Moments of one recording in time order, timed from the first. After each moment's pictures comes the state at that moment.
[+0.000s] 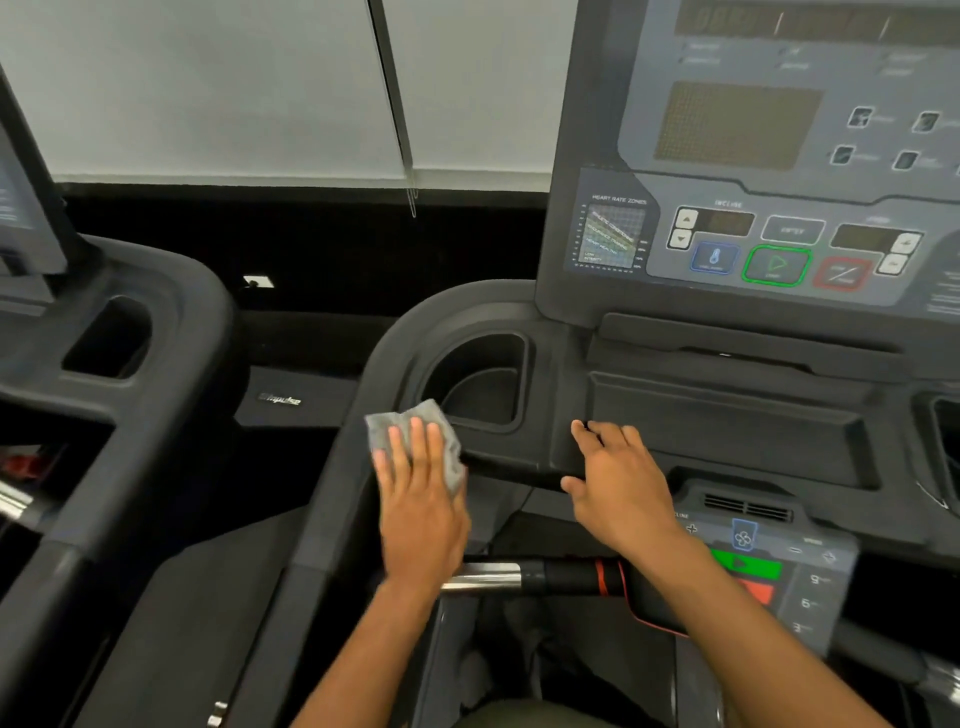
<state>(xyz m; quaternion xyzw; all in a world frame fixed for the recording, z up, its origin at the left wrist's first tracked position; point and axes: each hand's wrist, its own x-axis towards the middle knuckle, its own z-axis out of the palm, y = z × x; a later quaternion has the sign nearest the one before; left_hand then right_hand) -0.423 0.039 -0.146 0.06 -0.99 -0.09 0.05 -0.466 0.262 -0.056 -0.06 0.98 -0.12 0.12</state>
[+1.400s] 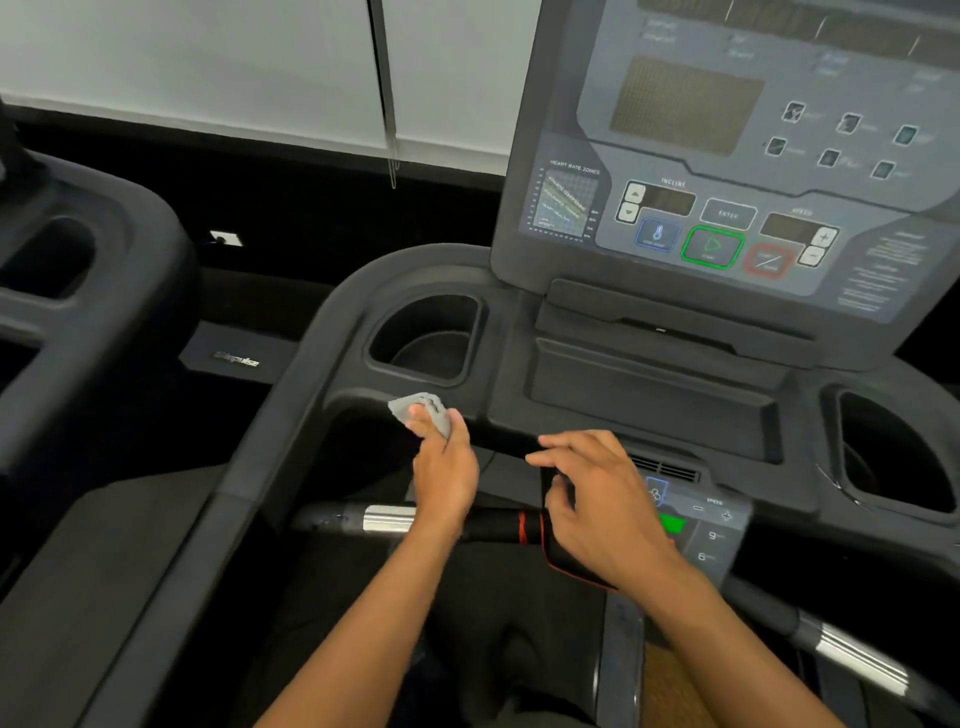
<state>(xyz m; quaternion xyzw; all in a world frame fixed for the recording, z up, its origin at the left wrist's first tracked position) -0.421 0.155 -0.090 0.37 -0.73 -0.57 -0.08 -0.399 0.326 -0.050 -0.17 0.96 -0.24 -0.01</state>
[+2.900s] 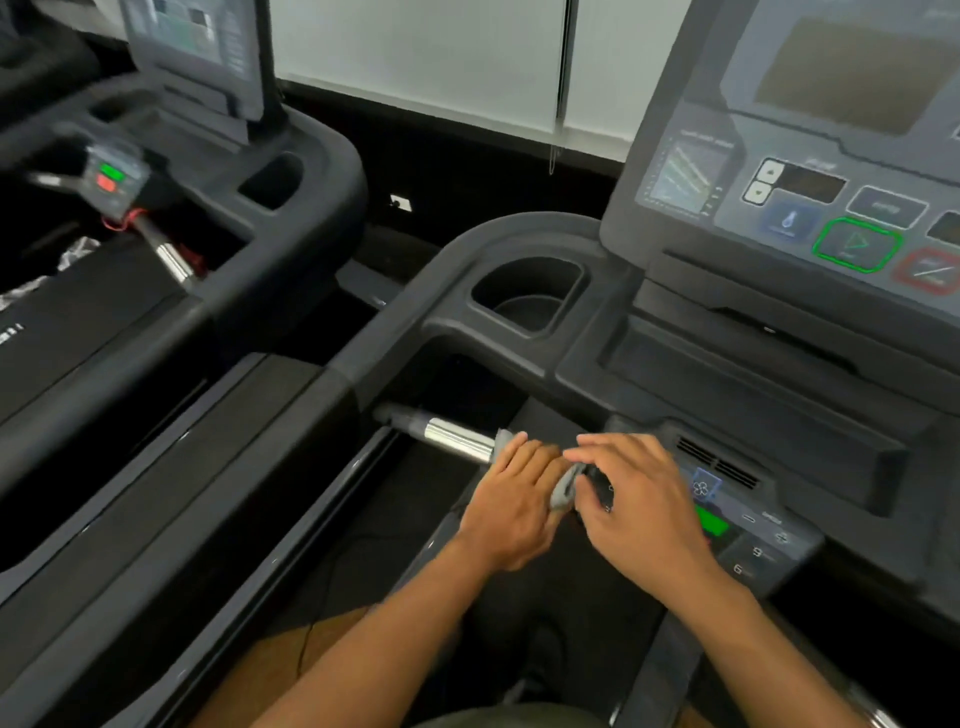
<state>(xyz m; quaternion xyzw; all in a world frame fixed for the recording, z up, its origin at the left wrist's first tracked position) -0.324 0.193 -0.155 -0.08 -0.99 -0.13 0.04 -0.380 0.364 -0.062 -0.31 0.91 -0.27 0.03</state>
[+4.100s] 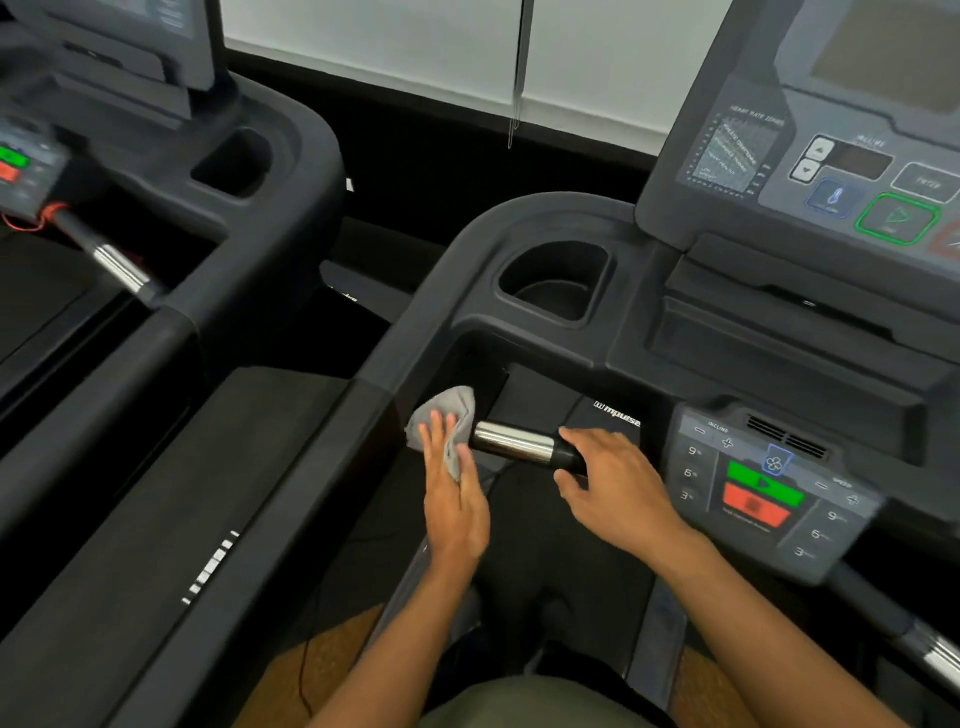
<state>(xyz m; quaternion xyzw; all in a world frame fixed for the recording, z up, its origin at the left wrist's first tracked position) -0.274 0.090 -0.171 0.33 -0.75 -0.57 0.12 -0.359 0.256 -0.088 -0.21 0.95 -0.16 0.17</state>
